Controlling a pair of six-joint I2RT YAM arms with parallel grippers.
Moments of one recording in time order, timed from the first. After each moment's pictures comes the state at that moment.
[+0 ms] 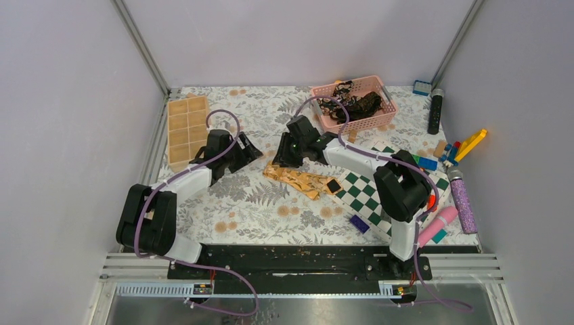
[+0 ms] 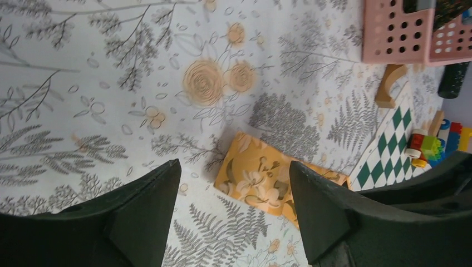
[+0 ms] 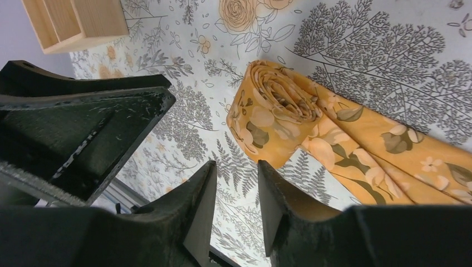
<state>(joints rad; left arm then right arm) -0.26 1.46 0.74 0.02 0.18 -0.75 0.73 1.91 1.40 -0.32 -0.15 0.88</state>
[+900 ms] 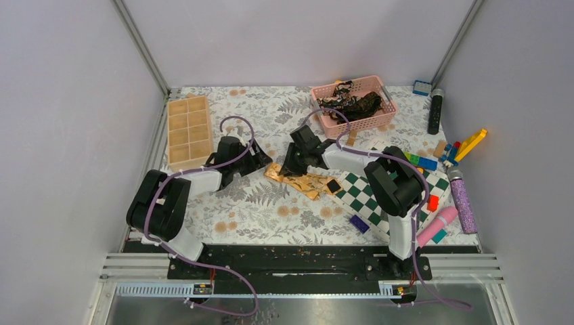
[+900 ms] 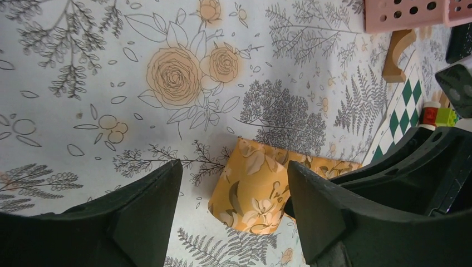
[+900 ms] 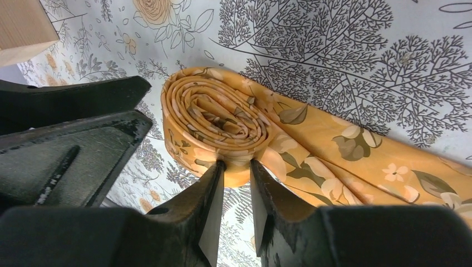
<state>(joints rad) -0.32 1.58 0.68 0.28 0.21 -0.73 0.70 1.98 1.31 -0.27 -0.18 0.93</state>
